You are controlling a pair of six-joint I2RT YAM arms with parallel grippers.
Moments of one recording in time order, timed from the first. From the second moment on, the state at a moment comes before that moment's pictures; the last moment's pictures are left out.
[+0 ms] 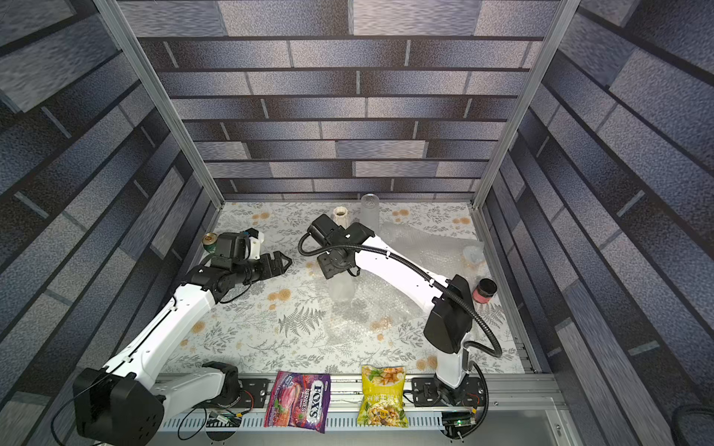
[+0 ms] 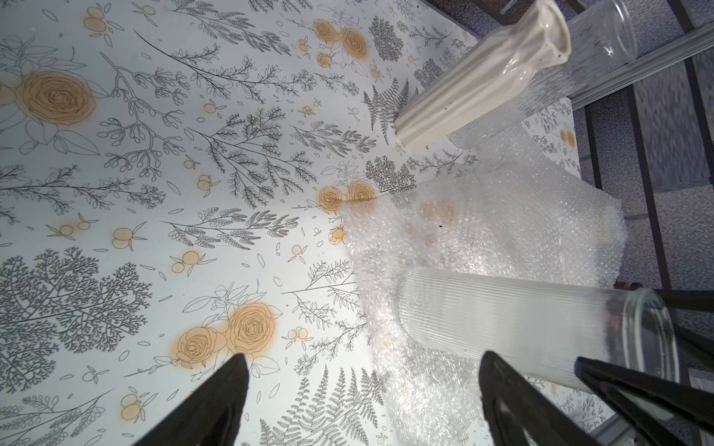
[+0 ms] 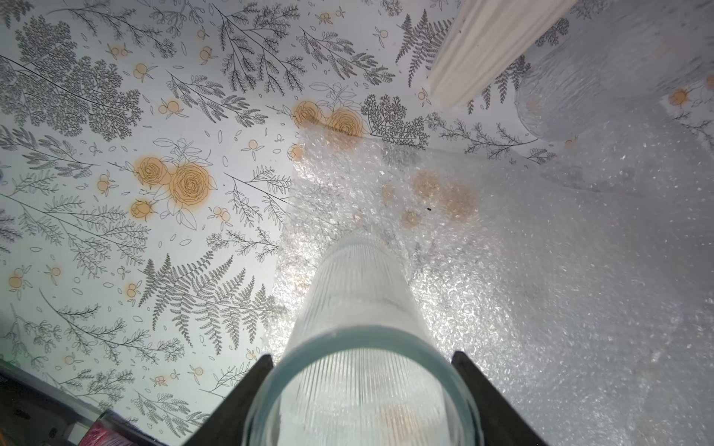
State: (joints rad) left arm -0.20 1.13 0.92 -0.58 0.31 -0.45; right arm 0.90 1.85 1.86 -1.14 0.18 0.31
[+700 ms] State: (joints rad) left arm -0.16 1.13 0.92 -0.57 0.34 -0.44; right arm 0.89 2.30 2.62 -1.28 0.18 0.06
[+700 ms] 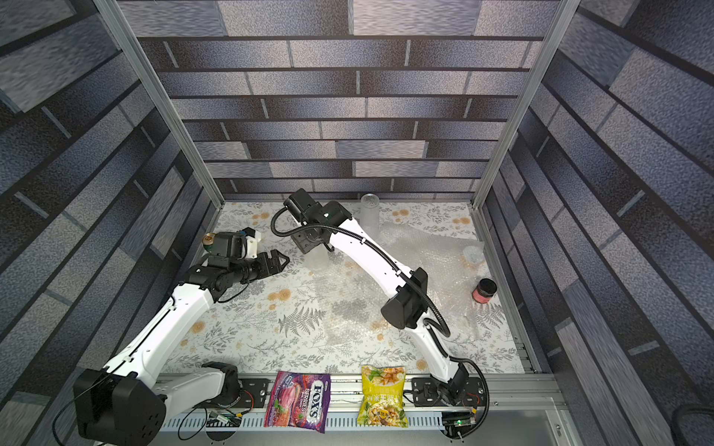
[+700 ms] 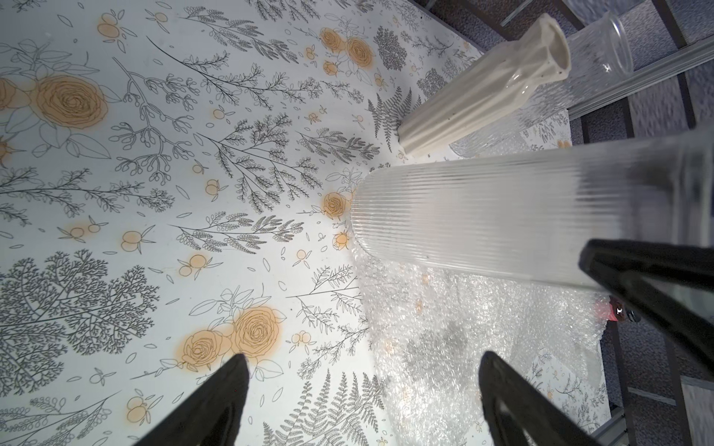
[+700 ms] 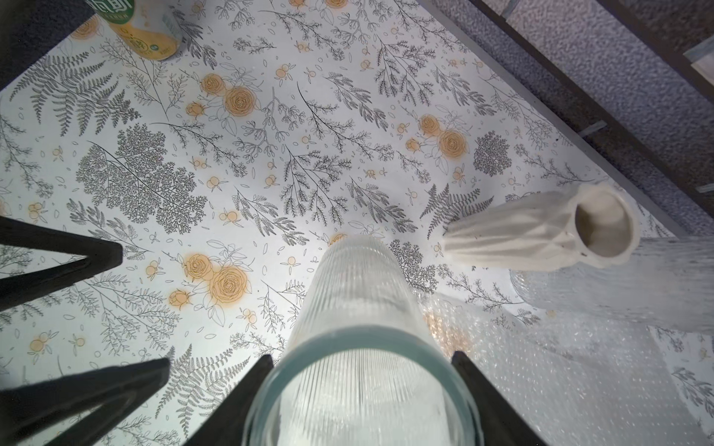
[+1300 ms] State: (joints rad) left arm -0.16 1.16 0.92 -0.57 0.36 -0.44; right arm 0.84 2.37 2.67 -1.18 0.15 -0.08
